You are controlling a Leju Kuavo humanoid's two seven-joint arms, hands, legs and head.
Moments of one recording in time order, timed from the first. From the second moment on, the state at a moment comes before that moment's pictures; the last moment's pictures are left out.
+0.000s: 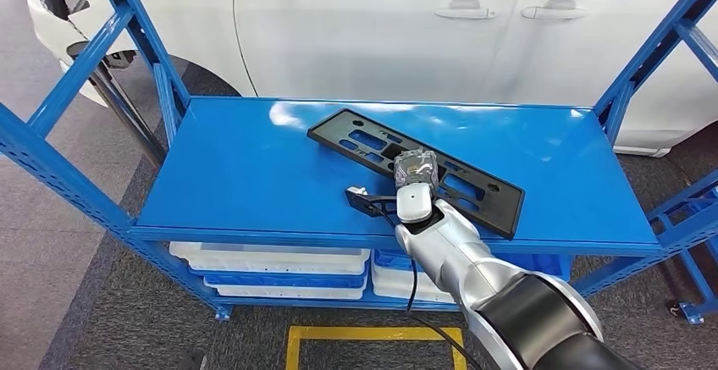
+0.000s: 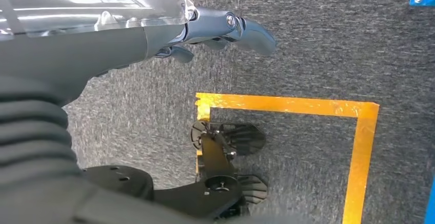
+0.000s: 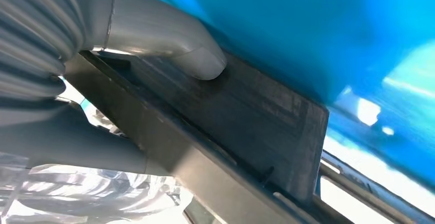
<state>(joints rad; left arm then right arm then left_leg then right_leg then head) -0.18 -0.10 1.09 -0.22 -1.04 0.03 -0.28 -0.92 0.18 0.46 -0.29 1.55 -0.13 0.45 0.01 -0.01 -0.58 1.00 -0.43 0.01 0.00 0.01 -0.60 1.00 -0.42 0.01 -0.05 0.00</state>
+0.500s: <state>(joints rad) -0.18 -0.10 1.08 -0.22 -0.99 -0.02 -0.32 -0.90 0.15 0.30 -0.52 1.46 -0.42 0.28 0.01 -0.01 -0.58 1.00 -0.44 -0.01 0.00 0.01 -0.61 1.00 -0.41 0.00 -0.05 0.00</state>
